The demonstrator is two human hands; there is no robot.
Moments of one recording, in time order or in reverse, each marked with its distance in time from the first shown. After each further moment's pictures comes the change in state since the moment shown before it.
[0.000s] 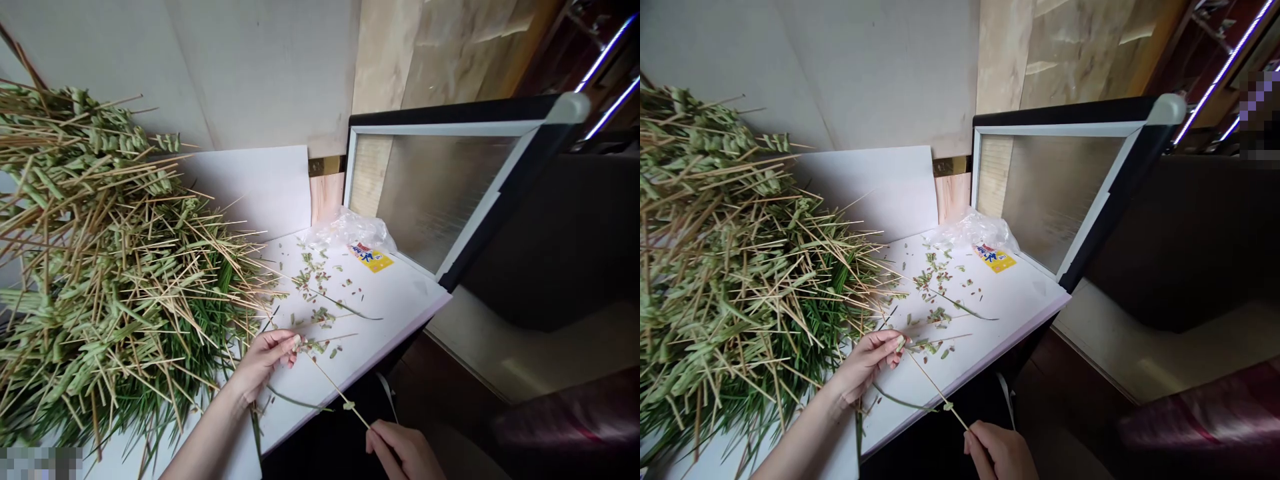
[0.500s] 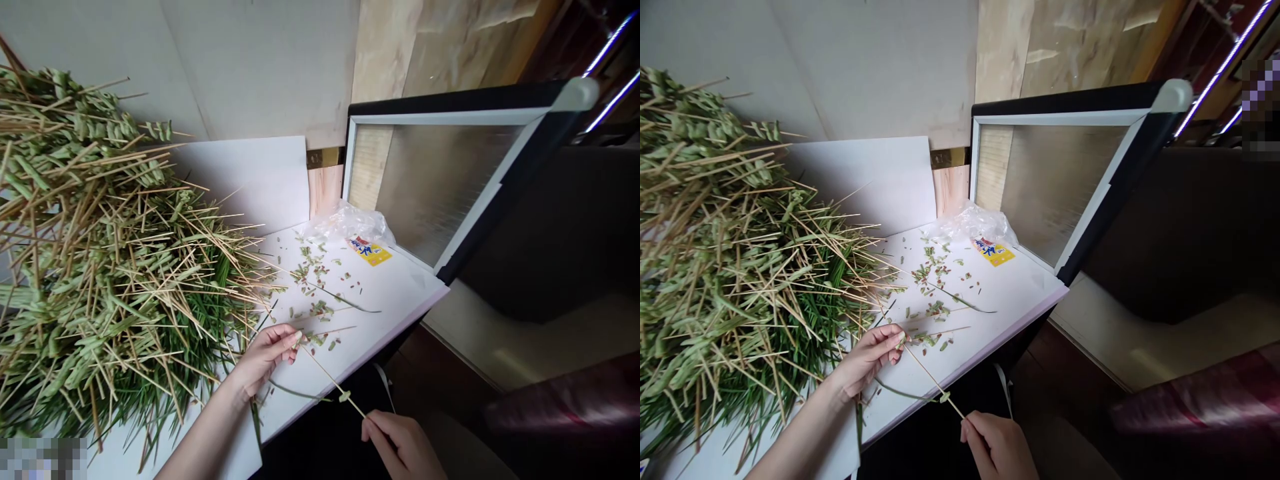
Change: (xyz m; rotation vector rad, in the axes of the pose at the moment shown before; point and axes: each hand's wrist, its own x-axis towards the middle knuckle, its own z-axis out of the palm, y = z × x) left_hand -0.001 -0.001 0.005 -0.073 -0.073 -0.040; right_hand 0.001 -0.010 -0.010 0.005 -0.091 0.017
